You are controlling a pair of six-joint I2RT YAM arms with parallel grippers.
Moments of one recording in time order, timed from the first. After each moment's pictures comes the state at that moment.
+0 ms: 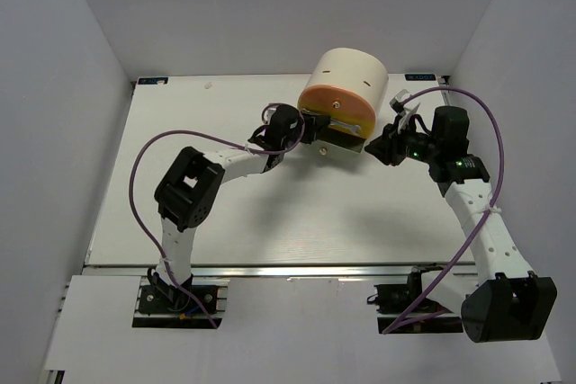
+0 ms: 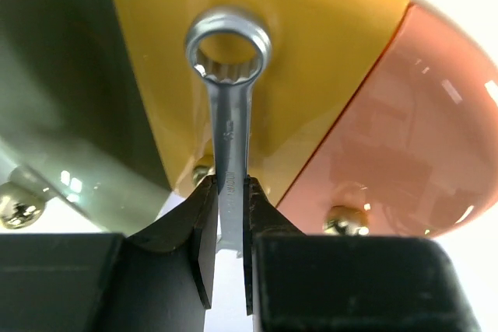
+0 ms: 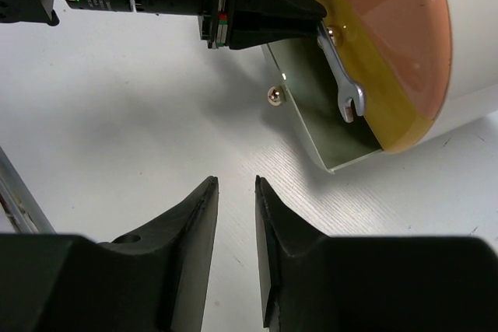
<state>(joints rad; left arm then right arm) -0.66 2.03 1.34 0.37 -0.04 -1.74 0.10 1.09 0.98 -0.37 -0.75 -0.22</state>
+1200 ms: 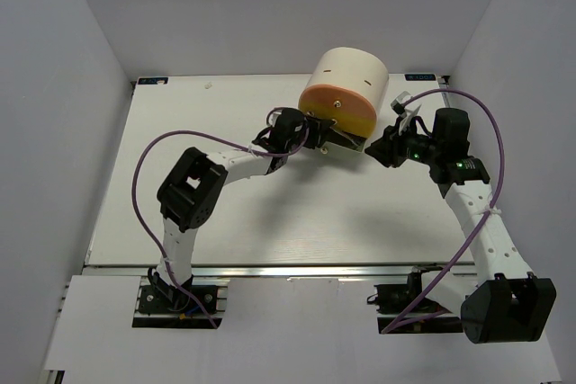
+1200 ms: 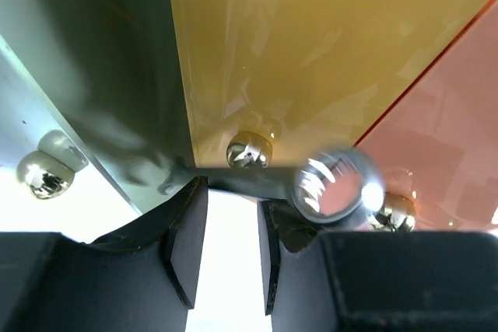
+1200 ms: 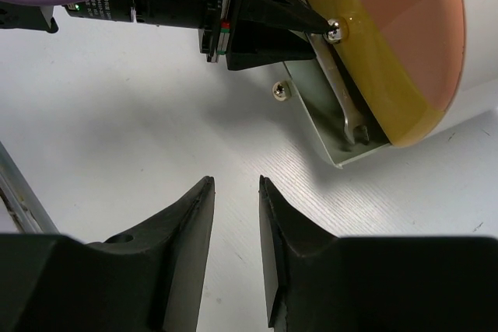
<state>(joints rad) -0.68 2.04 1.36 0.31 -0.03 -1.75 0.09 1.09 0.97 -0.37 -0.76 -0.22</state>
